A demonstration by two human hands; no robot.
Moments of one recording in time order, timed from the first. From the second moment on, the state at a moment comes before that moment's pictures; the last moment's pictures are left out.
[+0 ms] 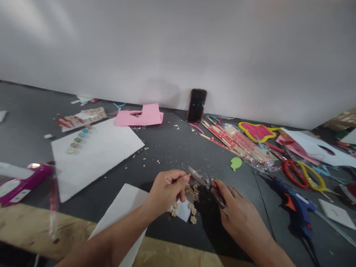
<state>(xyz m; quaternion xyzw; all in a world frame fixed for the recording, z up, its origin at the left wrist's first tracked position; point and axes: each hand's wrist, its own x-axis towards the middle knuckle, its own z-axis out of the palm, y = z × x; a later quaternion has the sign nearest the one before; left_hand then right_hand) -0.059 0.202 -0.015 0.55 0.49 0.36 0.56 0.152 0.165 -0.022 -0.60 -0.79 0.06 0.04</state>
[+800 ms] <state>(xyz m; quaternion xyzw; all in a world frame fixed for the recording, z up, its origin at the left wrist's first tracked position) -0.060 0.201 -0.017 0.56 0.47 0.44 0.52 0.153 0.160 -0.014 -0.60 -0.77 0.21 0.07</state>
